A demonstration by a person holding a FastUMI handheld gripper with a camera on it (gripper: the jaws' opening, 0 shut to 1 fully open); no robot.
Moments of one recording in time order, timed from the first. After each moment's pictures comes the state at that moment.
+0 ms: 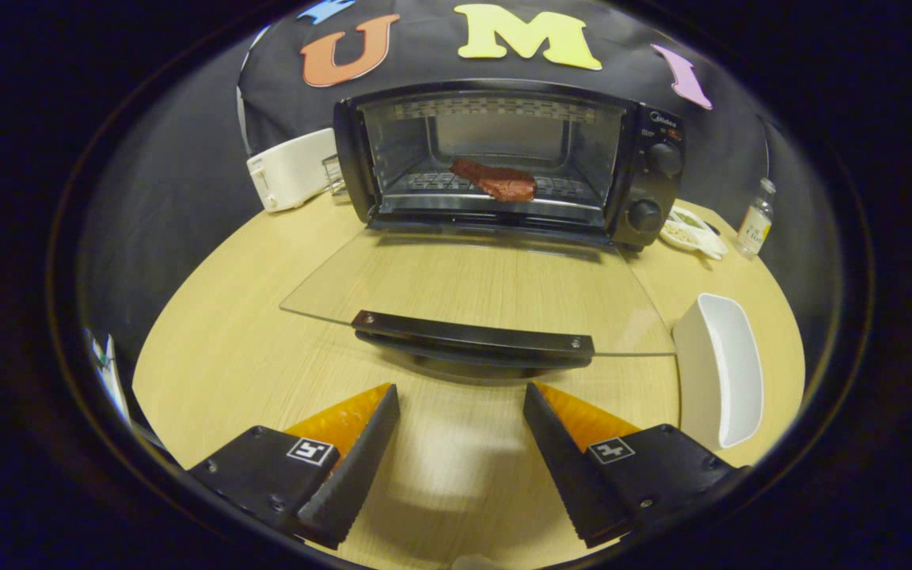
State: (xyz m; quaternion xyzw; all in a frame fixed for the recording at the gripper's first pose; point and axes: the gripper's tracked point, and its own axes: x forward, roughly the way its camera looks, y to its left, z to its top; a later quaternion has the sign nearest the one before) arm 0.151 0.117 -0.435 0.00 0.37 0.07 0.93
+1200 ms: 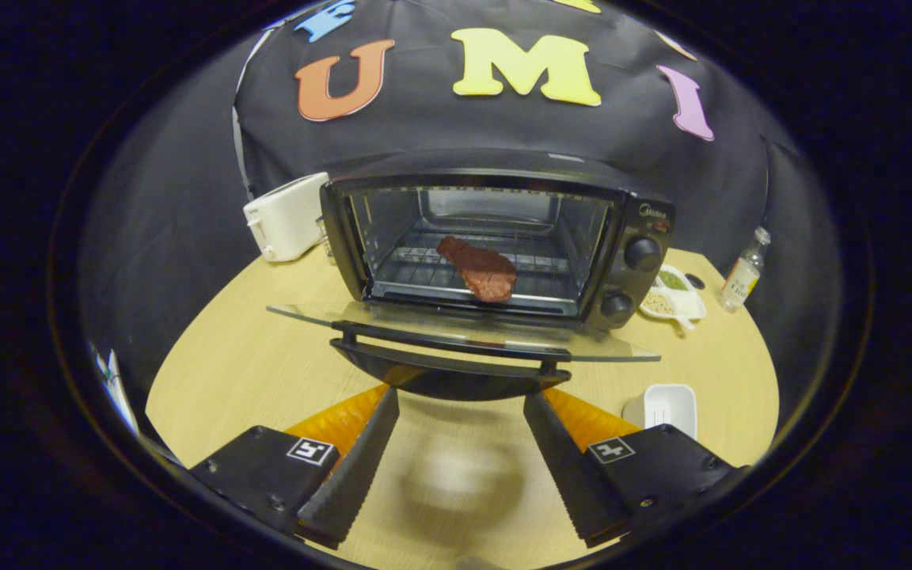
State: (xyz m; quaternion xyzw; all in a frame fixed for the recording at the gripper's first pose) arm 0.192 0.102 -0.326 0.00 0.31 0.07 0.95
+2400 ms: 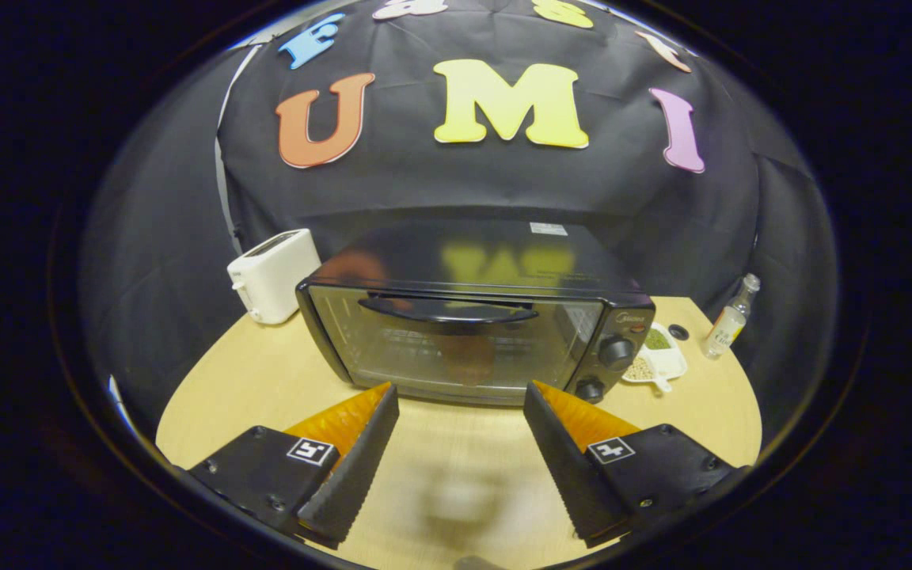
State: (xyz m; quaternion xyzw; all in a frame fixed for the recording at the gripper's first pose) arm 0.240 0.089 -0.257 0.01 0.25 0.05 0.97
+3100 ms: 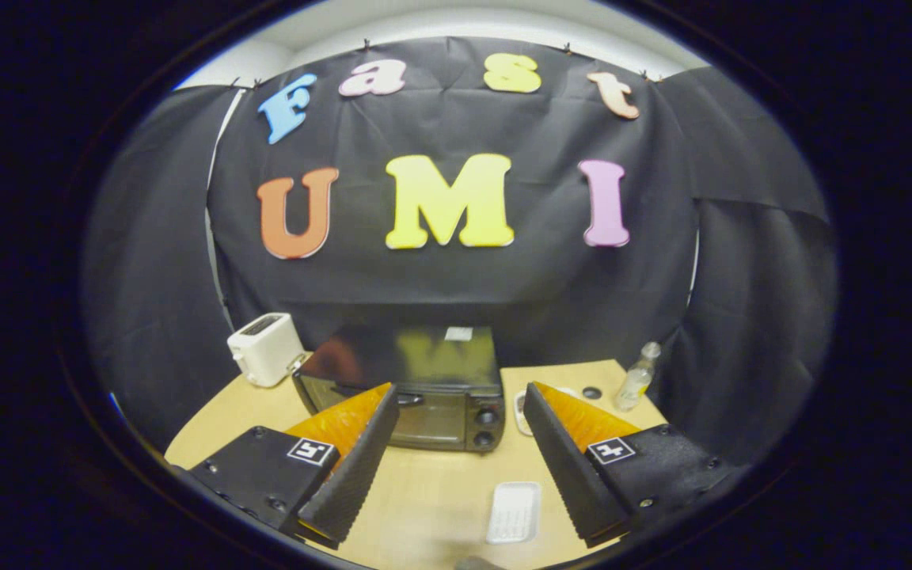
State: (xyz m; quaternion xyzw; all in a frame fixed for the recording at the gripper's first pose) arm 0.146 -0.045 -0.064 0.02 0.09 -0.02 1.00
